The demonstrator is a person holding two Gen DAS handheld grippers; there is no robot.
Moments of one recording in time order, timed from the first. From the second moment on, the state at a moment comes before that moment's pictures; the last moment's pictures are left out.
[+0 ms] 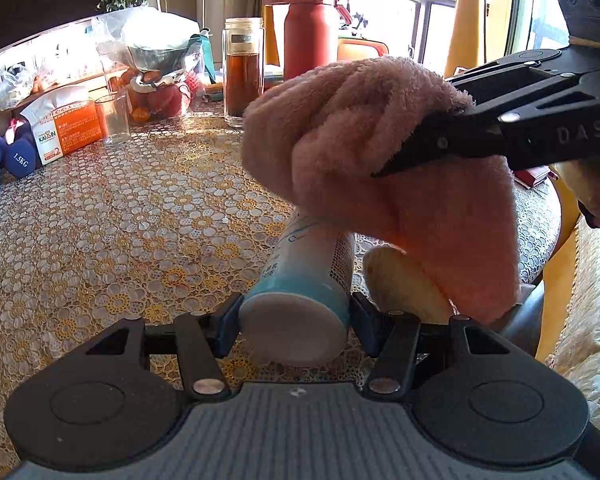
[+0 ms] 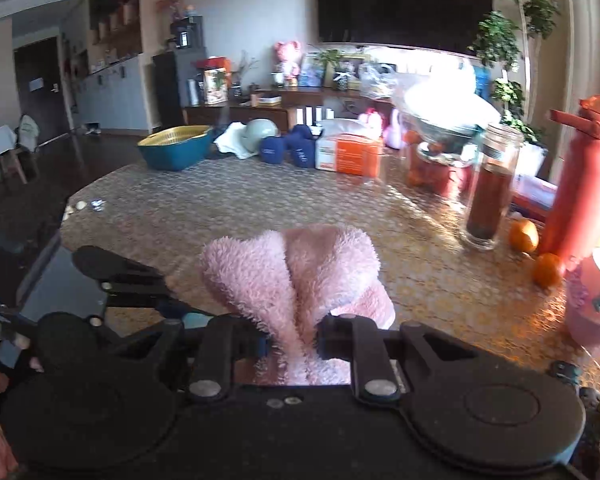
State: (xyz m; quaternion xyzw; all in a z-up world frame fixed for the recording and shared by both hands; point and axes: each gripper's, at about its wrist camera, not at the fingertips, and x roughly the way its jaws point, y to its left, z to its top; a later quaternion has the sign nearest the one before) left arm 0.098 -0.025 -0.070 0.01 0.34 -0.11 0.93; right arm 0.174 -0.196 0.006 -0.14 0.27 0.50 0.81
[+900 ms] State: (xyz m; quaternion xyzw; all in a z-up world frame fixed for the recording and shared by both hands) left arm 0.100 -0.022 -0.078 0.01 0.35 -0.11 0.93; right arm 0.177 -0.164 -0.030 -0.15 0.31 0.53 0.77
